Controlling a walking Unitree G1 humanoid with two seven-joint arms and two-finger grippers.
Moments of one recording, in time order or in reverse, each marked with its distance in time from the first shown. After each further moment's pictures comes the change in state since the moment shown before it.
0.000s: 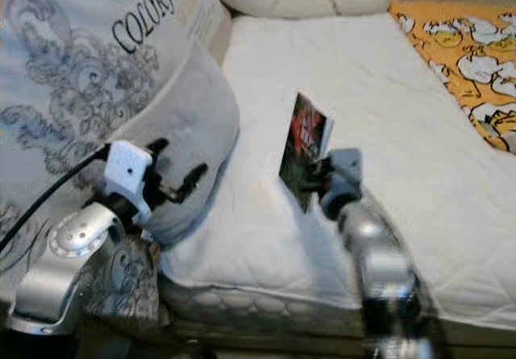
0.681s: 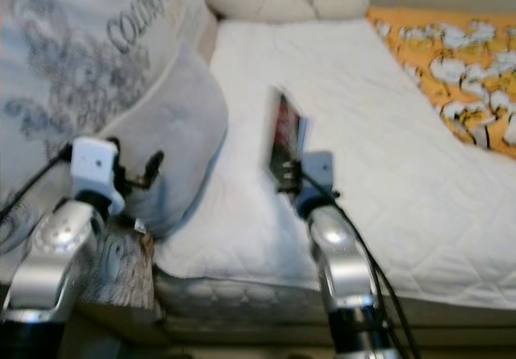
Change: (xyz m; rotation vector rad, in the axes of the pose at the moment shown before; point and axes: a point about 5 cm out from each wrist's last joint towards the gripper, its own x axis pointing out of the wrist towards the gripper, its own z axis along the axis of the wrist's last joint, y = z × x) left arm -0.007 0.041 -0.022 -0.033 0.034 0.365; right arm 0.002 0.048 -0.011 -0.150 -0.178 -0.089
